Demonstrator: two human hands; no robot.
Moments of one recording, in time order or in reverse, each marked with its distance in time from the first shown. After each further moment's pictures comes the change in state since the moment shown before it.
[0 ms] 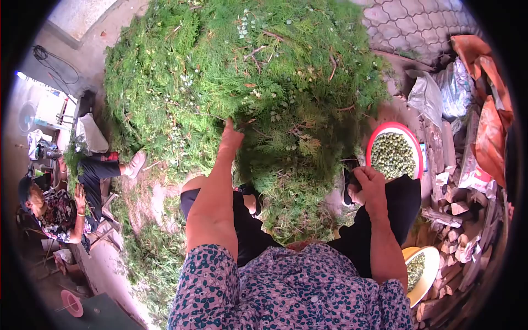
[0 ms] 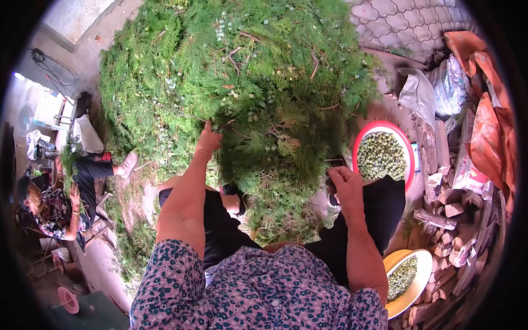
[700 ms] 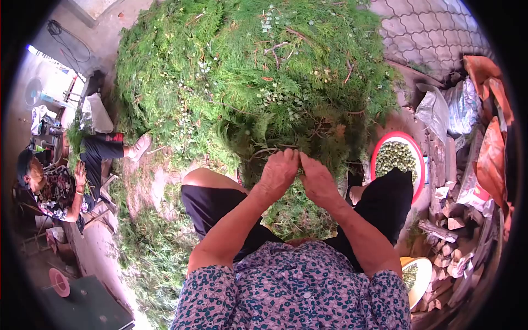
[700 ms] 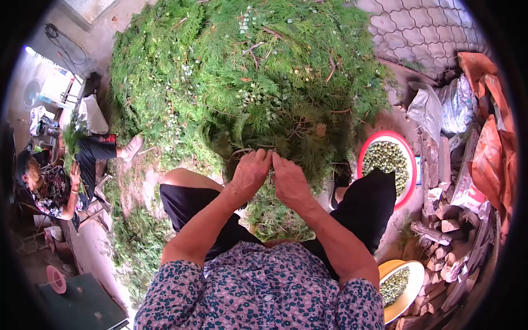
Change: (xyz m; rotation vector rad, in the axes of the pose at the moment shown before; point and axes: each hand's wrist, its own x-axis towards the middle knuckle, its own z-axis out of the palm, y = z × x) left_hand -0.170 0.102 0.044 0.861 0.167 0.869; right_hand -0.001 0.003 0.127 -0.741 -0.179 -1.078
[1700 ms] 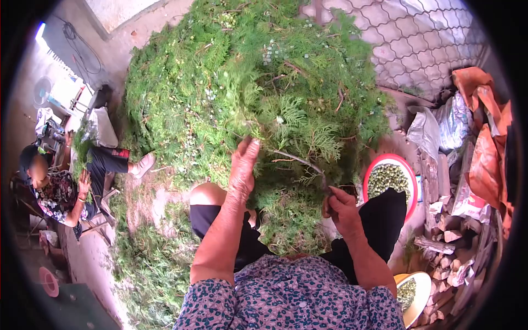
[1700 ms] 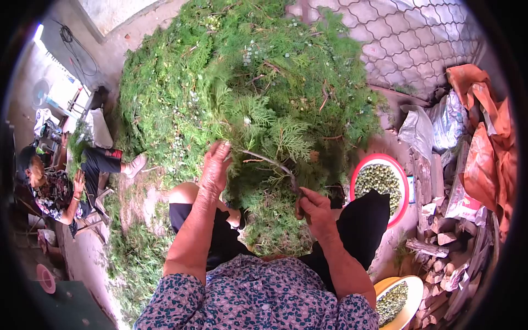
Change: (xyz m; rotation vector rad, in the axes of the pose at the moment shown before) left_hand 0.019 -0.056 -0.062 -1.593 0.409 -0.934; right_hand -0.051 0.010 -0.067 1.444 0.055 0.709
